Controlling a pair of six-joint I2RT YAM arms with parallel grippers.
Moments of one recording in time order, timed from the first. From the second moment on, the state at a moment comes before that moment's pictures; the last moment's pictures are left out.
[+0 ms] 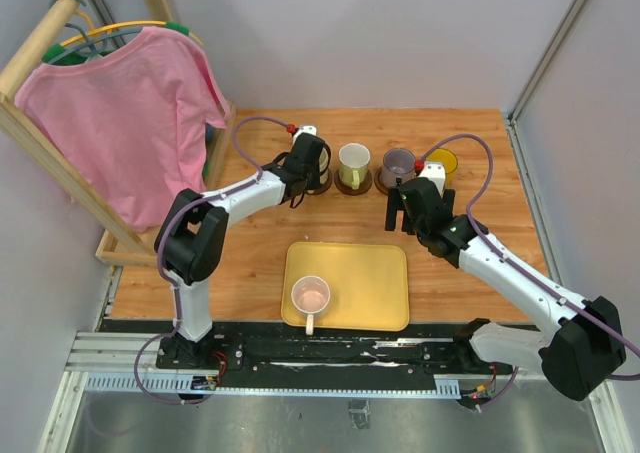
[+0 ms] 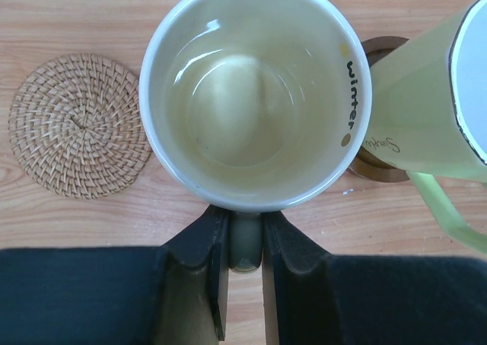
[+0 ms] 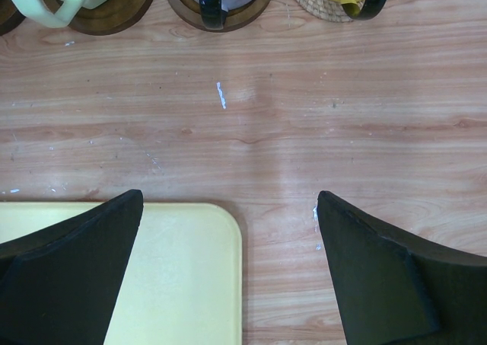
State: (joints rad) left arm -0.58 1.91 1.37 -0.18 -0.35 -0.43; right arm 0.60 1.15 0.86 -0.47 0.49 0.43
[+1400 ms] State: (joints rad) left arm -0.57 1.96 1.40 -0.15 -0.38 -0.46; right arm 0.60 1.18 0.86 -0.46 0.42 0.43
